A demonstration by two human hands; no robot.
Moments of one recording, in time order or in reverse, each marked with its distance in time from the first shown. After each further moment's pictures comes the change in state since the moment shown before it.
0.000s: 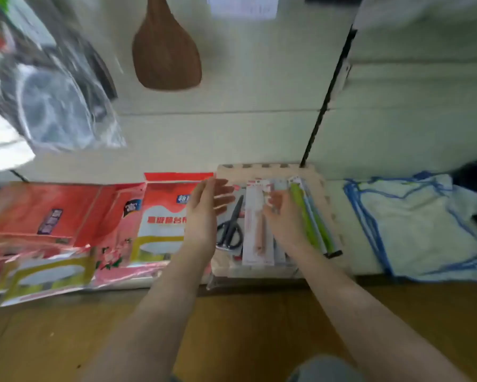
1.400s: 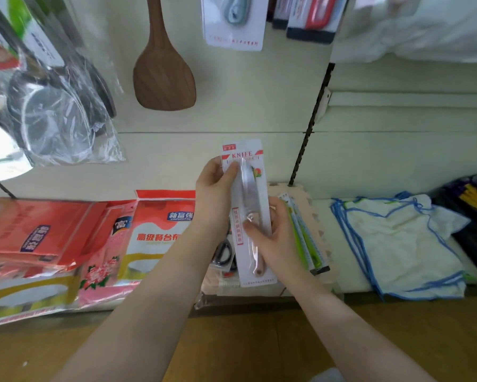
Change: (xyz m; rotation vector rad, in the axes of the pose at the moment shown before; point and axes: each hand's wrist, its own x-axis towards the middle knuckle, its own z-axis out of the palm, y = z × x) left_hand 0.004 0.042 0.035 -0.138 -0.121 0.143; right_hand -0.051 -0.030 -0.016 0.406 -0.047 -0.292
